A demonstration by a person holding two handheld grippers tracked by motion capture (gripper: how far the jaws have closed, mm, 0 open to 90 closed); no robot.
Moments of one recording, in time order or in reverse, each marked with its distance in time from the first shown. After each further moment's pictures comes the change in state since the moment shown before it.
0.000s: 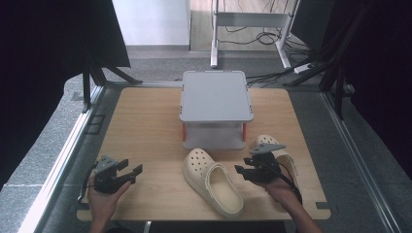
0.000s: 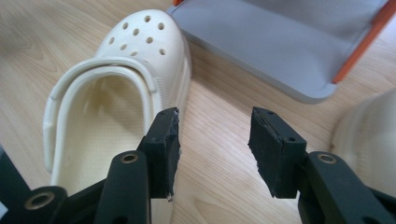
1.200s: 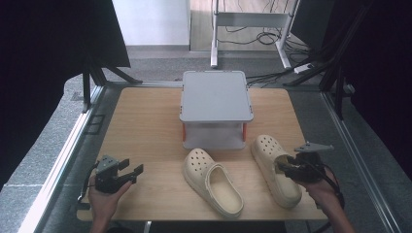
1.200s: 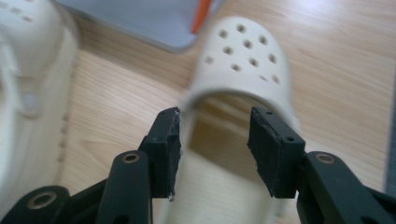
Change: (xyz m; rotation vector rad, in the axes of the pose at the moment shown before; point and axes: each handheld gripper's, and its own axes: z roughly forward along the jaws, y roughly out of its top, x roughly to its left) left arm -0.002 0.001 0.001 0.005 -0.006 0.008; right arm -0.076 -0.040 -0.066 0.033 -0.225 0.114
